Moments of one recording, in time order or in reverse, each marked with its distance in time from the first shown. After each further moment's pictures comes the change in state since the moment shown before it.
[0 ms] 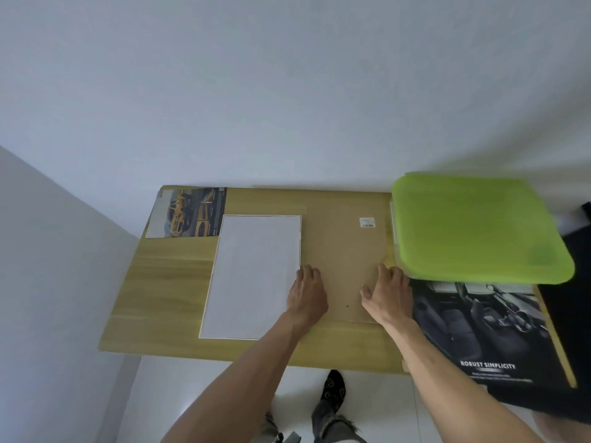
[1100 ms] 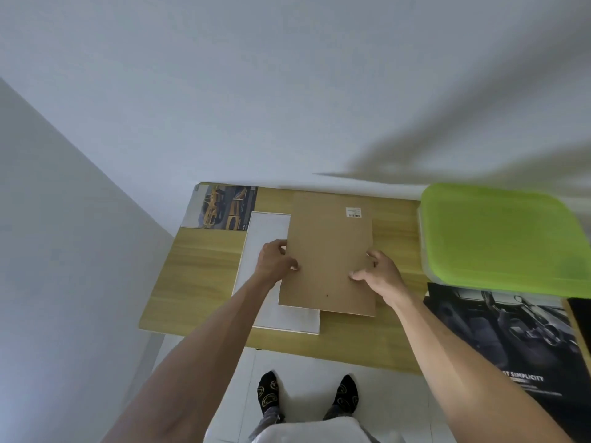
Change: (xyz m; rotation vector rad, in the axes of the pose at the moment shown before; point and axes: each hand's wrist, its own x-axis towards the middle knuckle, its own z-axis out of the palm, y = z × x) left_hand 0.000 -0.102 -0.104 -0.795 0.046 -0.431; right_hand 0.004 -0.075 -0.033 0.913 -0.327 0.115
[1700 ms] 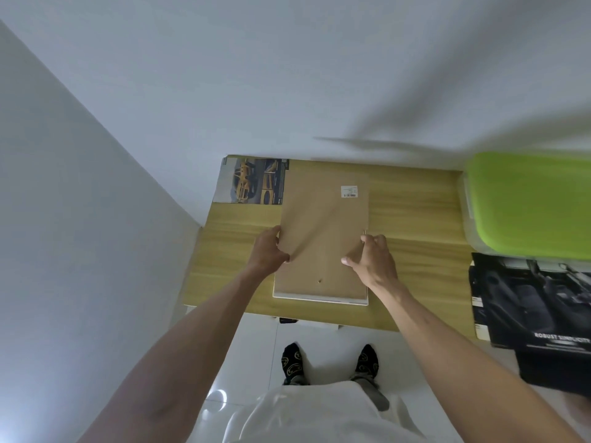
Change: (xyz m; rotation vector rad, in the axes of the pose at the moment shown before) left_hand 0.004 -0.086 -0.099 0.305 -0.005 0.178; right_hand -0.045 -0.015 0.130 -0.631 0.141 -0.222
